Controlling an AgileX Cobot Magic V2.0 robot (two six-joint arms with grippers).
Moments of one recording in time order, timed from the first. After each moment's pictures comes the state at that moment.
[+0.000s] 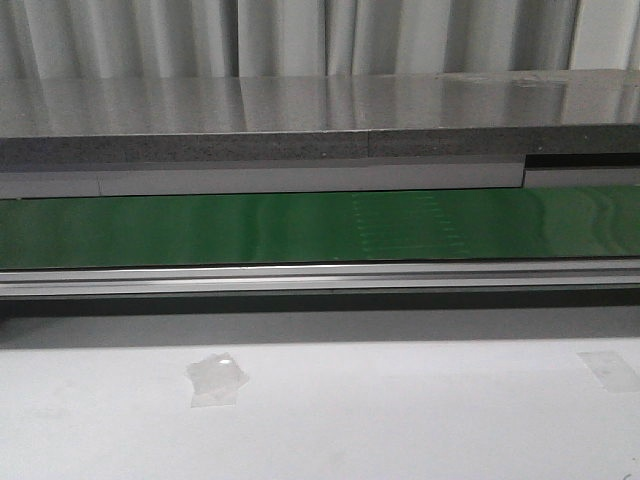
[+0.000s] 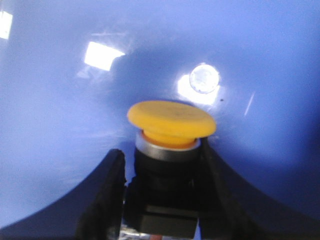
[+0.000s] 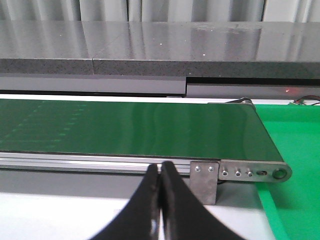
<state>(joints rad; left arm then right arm) 0.35 2.00 -1.36 -0.04 0.76 0.04 0.05 -0.01 0.03 0.06 0.12 -0.05</state>
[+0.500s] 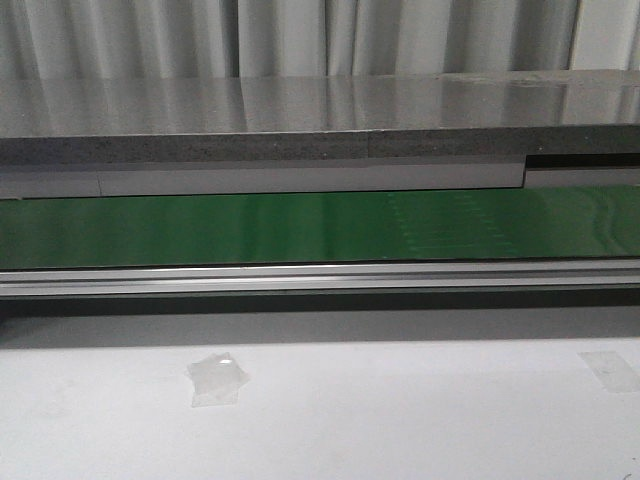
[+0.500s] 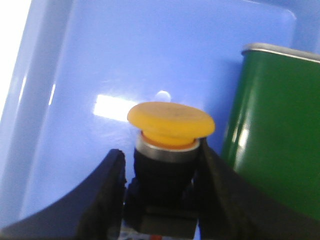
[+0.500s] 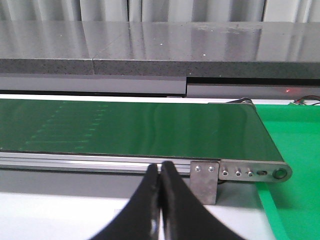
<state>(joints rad) 0.29 1.76 -1.36 -0.04 0.84 0.09 0.05 -0.01 0.03 0.06 0.12 -0.05</state>
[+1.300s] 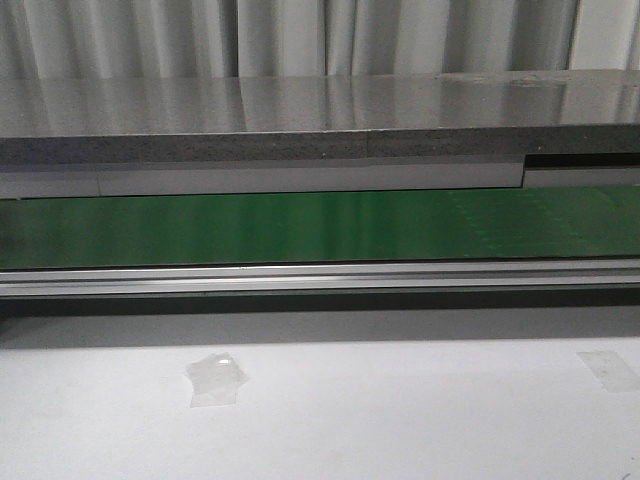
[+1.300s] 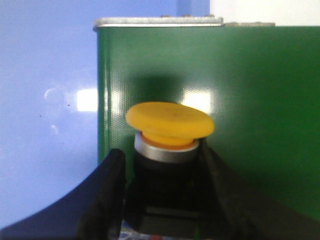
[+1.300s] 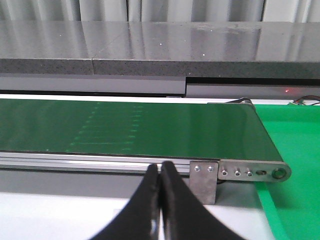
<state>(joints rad) 0.11 1.81 -1.36 -0.05 0.88 0.11 0.05 -0.01 0.03 0.06 0.12 -0.05</state>
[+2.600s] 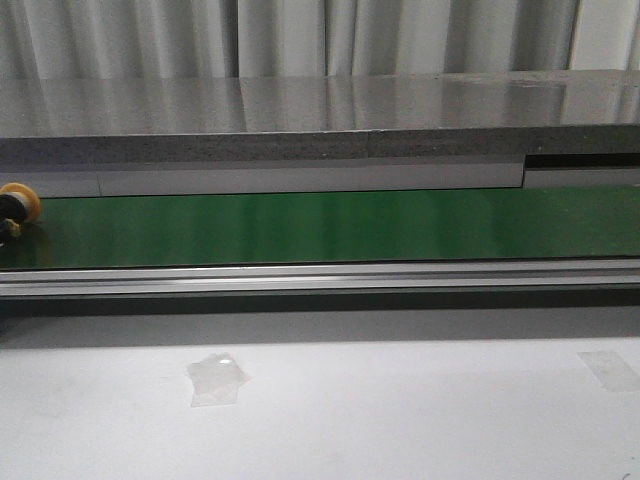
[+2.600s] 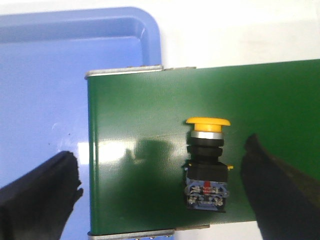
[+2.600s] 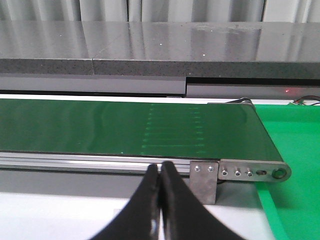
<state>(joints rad) 0.05 1.56 -1.33 -0.08 0.87 0.14 0.05 -0.01 0.03 0.06 0.12 -0.05</state>
